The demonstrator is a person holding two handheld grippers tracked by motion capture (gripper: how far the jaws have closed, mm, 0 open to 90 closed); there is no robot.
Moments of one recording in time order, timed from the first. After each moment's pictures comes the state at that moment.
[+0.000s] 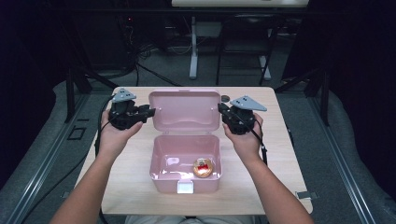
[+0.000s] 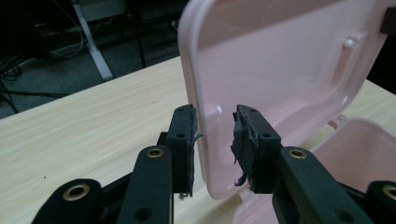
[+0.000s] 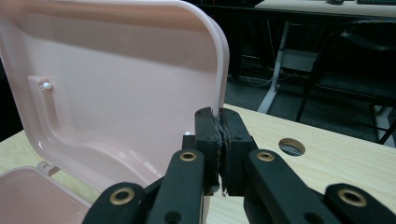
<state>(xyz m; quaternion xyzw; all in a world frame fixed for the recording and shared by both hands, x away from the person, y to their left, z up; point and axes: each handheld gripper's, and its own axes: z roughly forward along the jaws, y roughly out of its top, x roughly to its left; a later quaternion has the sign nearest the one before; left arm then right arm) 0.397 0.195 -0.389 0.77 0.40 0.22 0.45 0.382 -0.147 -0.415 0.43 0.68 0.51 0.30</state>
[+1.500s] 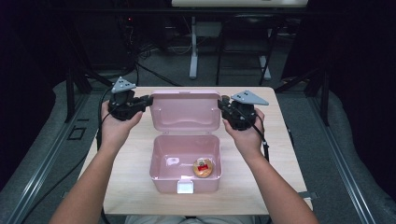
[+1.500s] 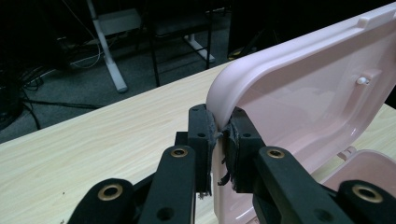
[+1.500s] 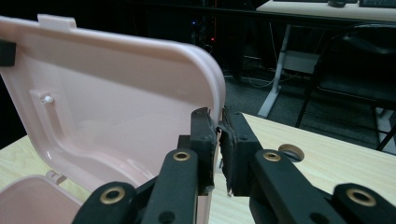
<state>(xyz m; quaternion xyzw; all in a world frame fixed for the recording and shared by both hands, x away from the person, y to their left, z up) 0.403 0.188 -0.369 0.75 0.41 0.24 0.46 0.383 -0.147 -0.398 0.43 0.68 0.51 0.30</state>
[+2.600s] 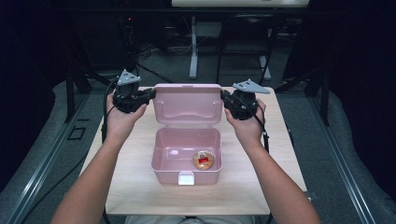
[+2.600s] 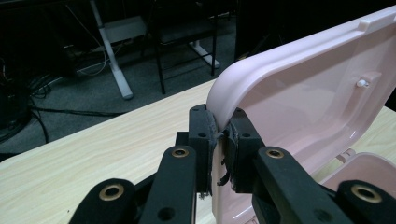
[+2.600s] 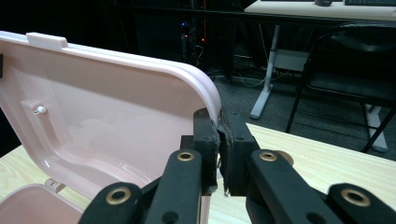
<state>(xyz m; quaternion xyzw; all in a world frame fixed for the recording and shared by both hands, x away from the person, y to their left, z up) 0.421 0.178 -0.362 0.75 0.41 0.26 0.46 0.406 -0.151 -0.384 0.45 0.67 0.51 0.30</state>
